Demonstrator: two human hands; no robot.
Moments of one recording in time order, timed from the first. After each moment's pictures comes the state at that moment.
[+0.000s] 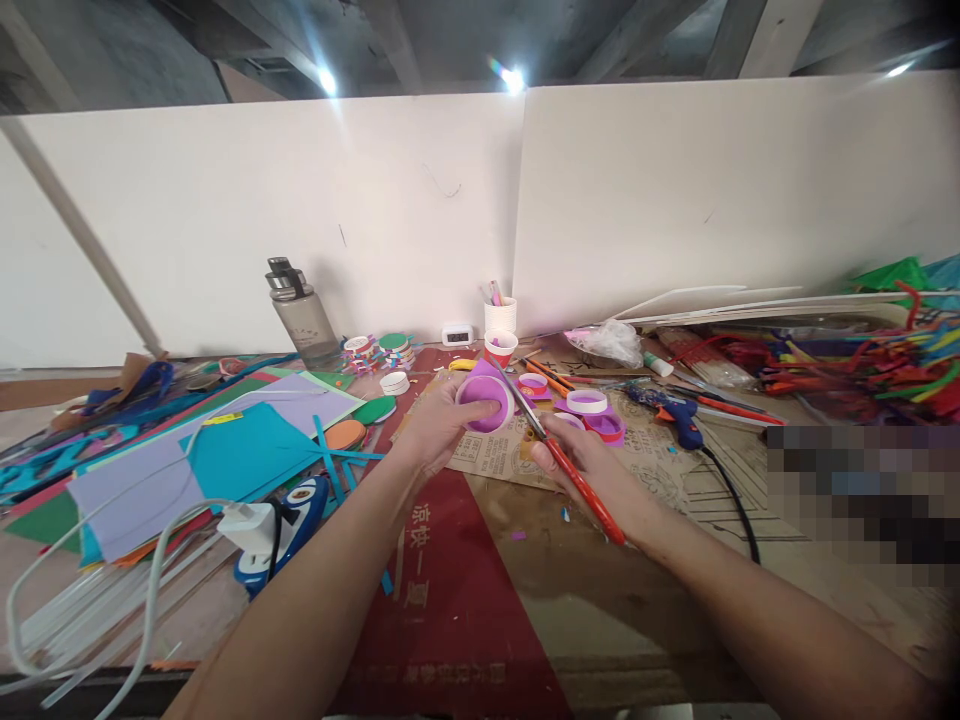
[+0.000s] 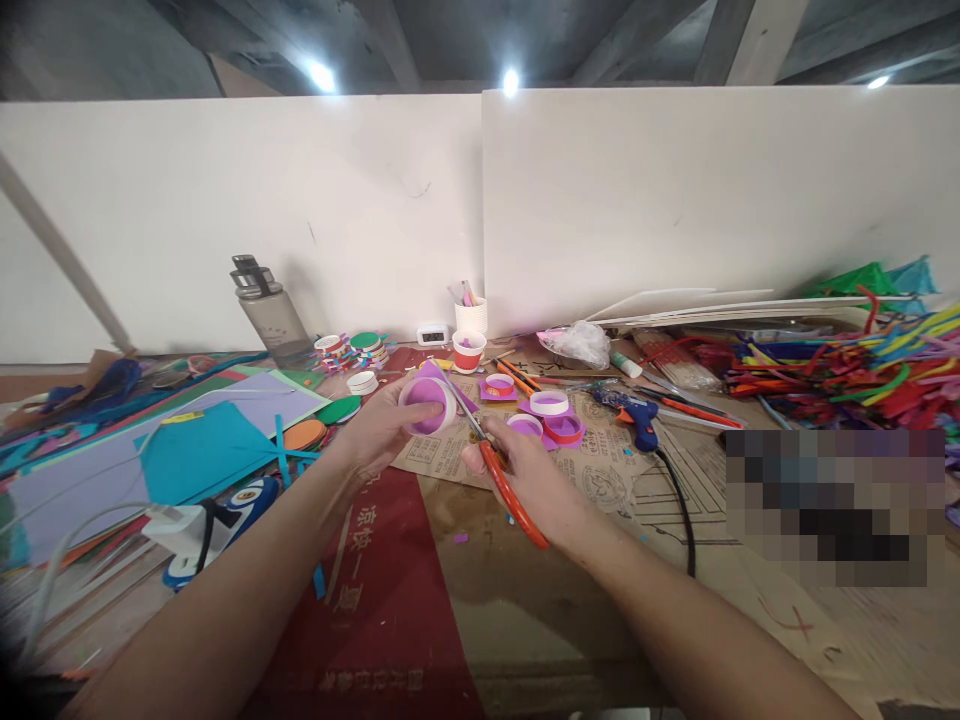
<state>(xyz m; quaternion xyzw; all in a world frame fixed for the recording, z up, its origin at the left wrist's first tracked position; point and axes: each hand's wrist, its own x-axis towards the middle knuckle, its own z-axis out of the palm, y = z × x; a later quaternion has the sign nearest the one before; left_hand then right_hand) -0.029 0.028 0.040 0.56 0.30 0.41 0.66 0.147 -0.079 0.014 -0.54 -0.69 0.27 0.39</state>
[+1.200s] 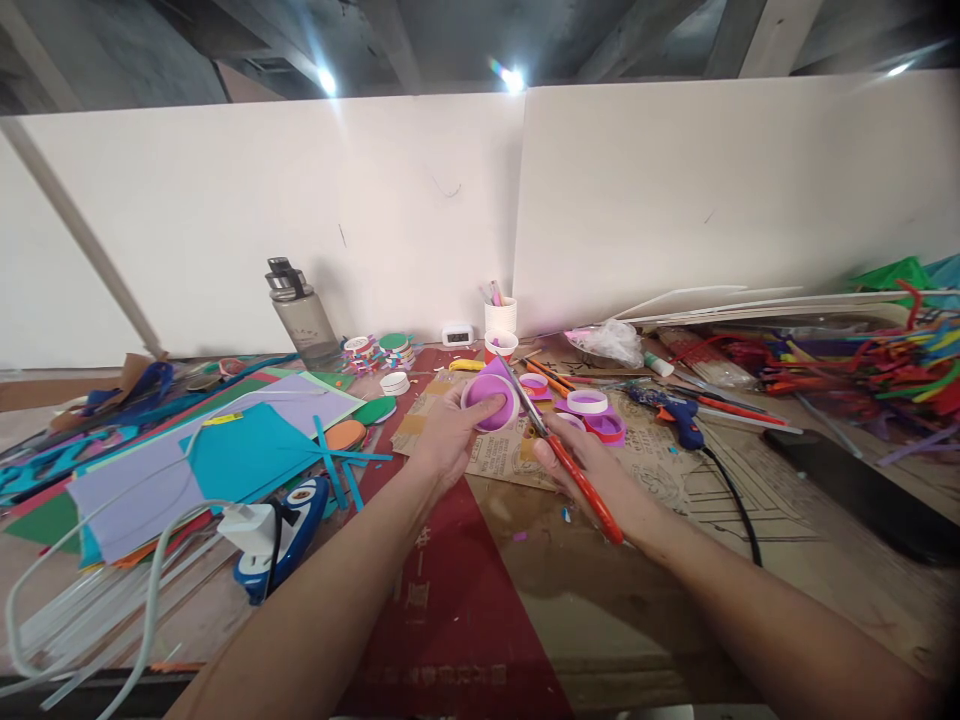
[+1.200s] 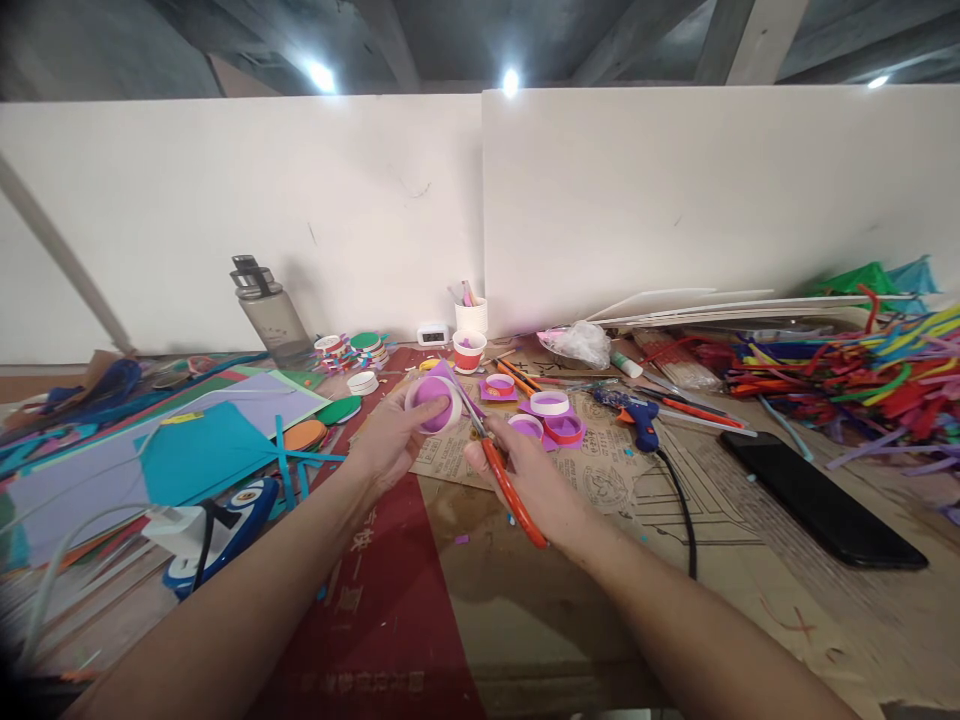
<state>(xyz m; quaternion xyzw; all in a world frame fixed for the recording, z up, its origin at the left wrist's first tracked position) -0.014 0.017 0.031 0.46 0.28 0.48 0.70 0.145 -0.079 0.007 -0.54 -0.65 0.33 0.41</state>
